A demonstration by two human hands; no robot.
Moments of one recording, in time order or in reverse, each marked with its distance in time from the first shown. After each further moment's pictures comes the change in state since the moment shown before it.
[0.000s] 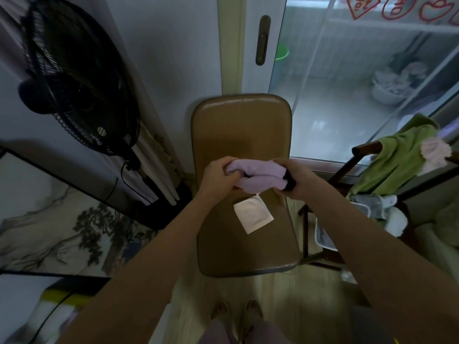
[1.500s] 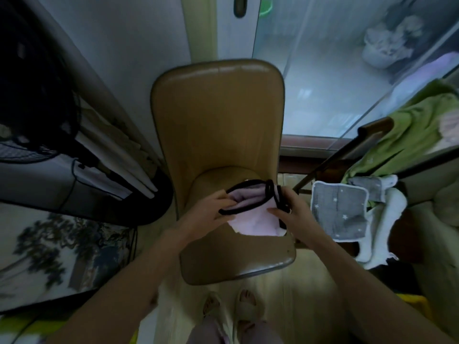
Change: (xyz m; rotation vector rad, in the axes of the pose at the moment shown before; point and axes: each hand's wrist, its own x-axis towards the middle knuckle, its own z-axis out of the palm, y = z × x) left_hand 0.042 -0.132 0.042 0.460 -0.484 0.298; right_hand 0.074 0.095 -0.074 -0.720 0.041 -0.578
